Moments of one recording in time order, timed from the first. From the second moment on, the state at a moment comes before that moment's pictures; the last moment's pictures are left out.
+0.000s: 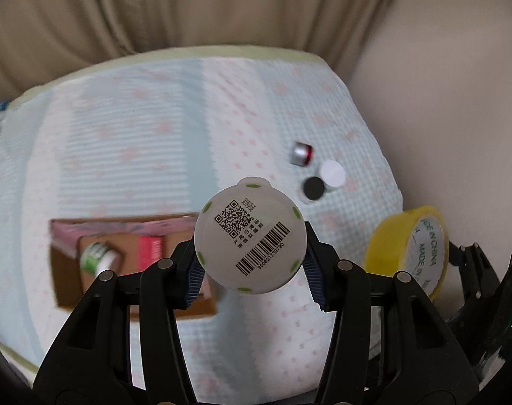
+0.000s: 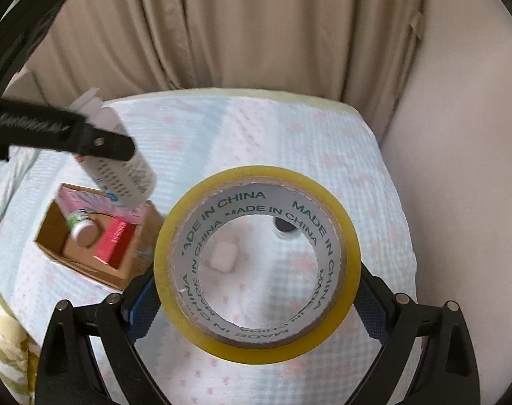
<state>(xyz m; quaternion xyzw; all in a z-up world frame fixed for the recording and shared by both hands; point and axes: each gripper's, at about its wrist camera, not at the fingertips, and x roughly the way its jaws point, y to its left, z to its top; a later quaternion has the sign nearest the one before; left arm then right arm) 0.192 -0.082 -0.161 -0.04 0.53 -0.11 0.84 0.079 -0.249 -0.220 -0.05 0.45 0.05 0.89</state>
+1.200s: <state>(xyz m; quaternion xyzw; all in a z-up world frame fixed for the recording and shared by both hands) 0.194 0.199 -0.322 0.00 0.65 -0.11 0.75 0.145 -0.010 -0.332 0.12 0.60 0.04 0.79</state>
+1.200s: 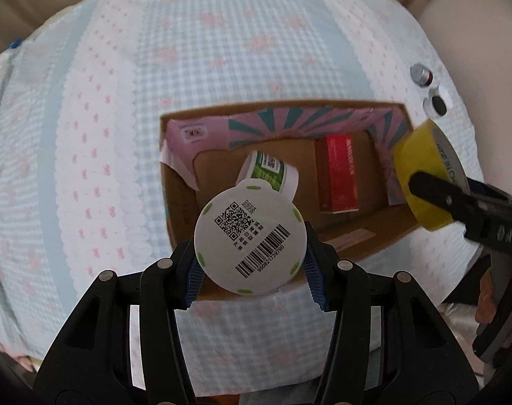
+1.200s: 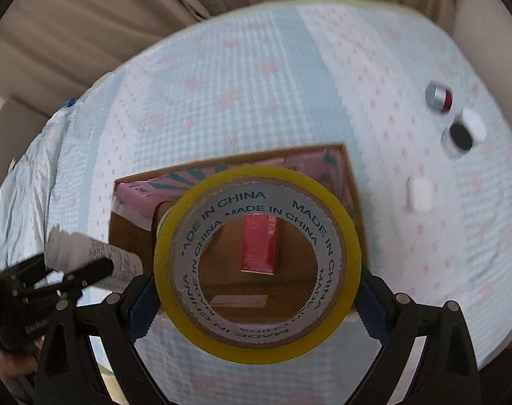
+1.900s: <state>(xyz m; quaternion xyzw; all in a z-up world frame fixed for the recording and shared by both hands) 0.200 0.175 -0.366 0.04 0.66 -0.13 0.74 0.175 -0.022 -0.406 0.20 0.65 -0.01 0.73</state>
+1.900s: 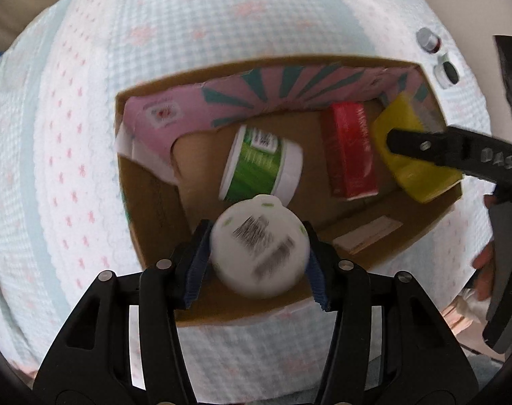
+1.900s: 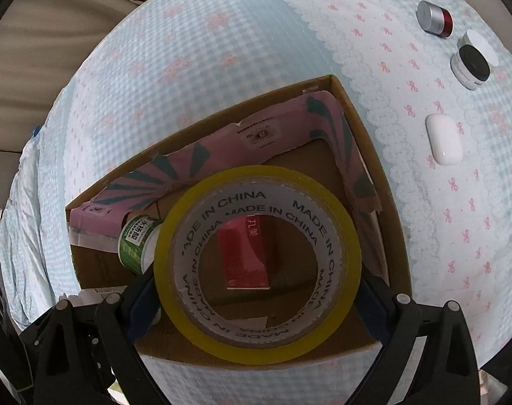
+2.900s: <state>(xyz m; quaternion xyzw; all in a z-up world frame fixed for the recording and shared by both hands) 0.144 0.208 -0.296 -0.02 0.59 -0.10 0.80 0.139 -0.015 -0.343 0.18 0.59 0.00 0.79</state>
